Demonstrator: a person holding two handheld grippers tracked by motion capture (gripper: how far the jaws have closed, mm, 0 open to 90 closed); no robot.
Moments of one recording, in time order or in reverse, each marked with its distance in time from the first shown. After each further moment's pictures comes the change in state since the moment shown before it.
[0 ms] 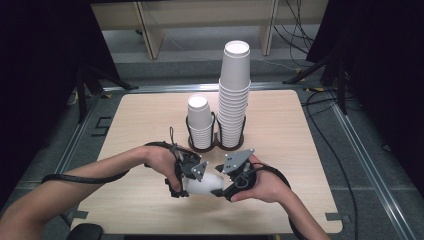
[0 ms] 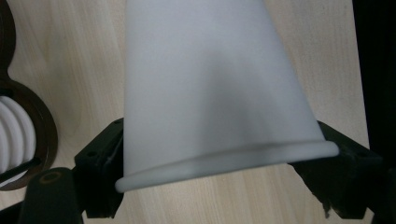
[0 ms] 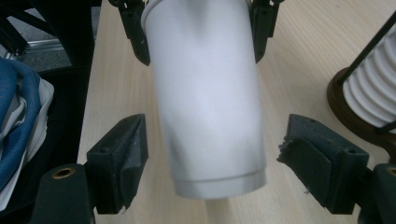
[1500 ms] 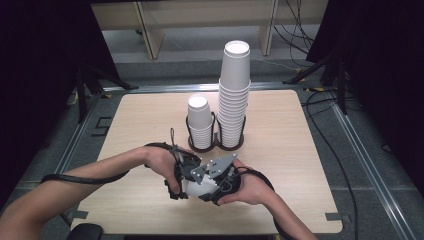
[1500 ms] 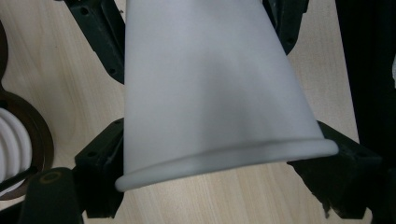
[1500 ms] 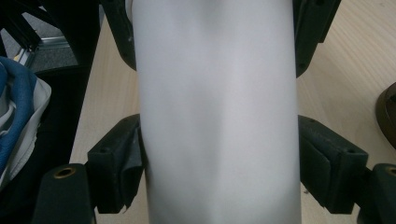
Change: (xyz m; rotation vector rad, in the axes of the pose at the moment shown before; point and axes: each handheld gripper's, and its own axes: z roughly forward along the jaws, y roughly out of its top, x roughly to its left) left arm -0.004 0.002 -0.001 -0.021 -0.007 0.034; right arm 0.004 0.002 0.043 0.002 0.062 -0.009
